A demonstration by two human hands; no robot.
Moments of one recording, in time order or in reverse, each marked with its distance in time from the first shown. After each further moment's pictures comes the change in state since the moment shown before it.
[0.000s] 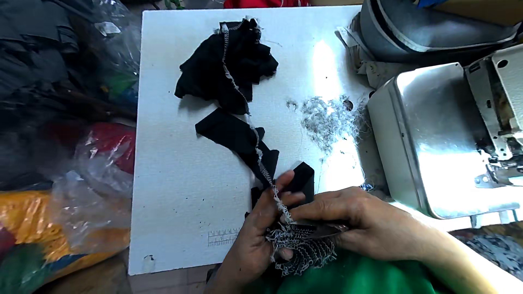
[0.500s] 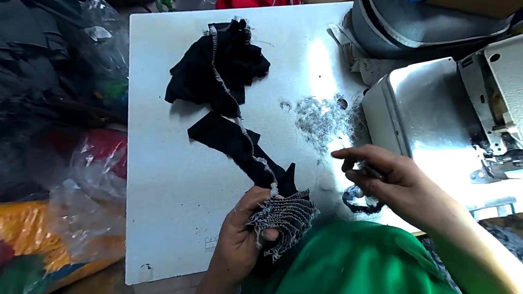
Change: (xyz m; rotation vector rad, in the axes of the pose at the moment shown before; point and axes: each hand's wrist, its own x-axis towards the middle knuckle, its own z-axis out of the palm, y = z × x) left_hand 0.013 0.010 -0.007 0.118 0.120 0.062; right_hand -0.025 0.001 -0.024 -0.233 0.530 0.284
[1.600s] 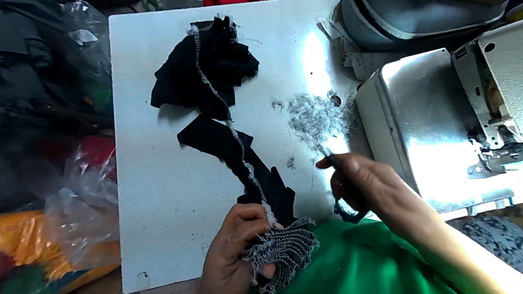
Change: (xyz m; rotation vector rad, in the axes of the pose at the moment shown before) left_hand -0.012 0.012 -0.008 0.117 -0.090 -0.052; right_hand -0.005 0.004 0.018 0.273 -0.044 0.097
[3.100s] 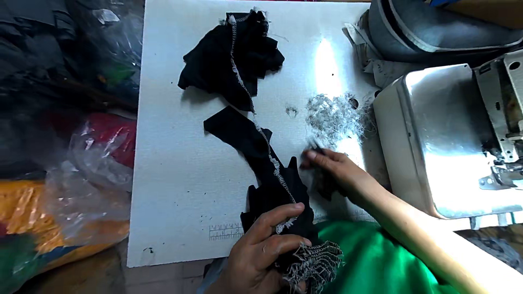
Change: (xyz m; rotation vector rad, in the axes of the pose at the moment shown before) left_hand -0.023 -0.004 0.012 0.062 -0.040 0.147; right_hand 0.055 0.024 0.037 0.114 -0.090 0.453
